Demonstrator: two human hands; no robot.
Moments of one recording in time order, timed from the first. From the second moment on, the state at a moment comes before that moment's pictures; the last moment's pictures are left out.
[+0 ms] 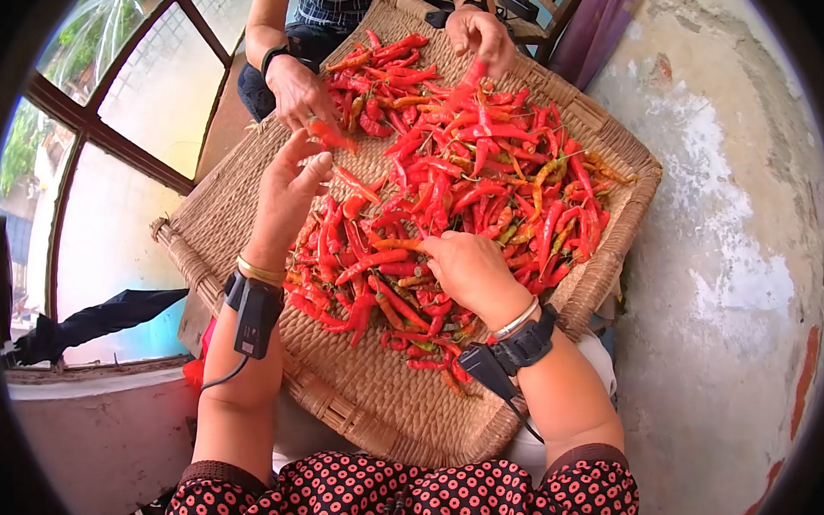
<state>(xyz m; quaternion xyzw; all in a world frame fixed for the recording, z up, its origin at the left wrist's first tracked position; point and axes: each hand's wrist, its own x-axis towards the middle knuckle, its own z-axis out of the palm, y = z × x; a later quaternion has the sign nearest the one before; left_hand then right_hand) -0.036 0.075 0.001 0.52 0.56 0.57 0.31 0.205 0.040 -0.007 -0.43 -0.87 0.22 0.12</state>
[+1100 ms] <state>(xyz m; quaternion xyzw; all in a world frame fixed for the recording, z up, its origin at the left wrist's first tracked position) -0.009 0.035 -0.005 0.84 0.52 -0.04 0.15 0.210 0.047 0.010 -0.48 -0.66 0.48 0.32</state>
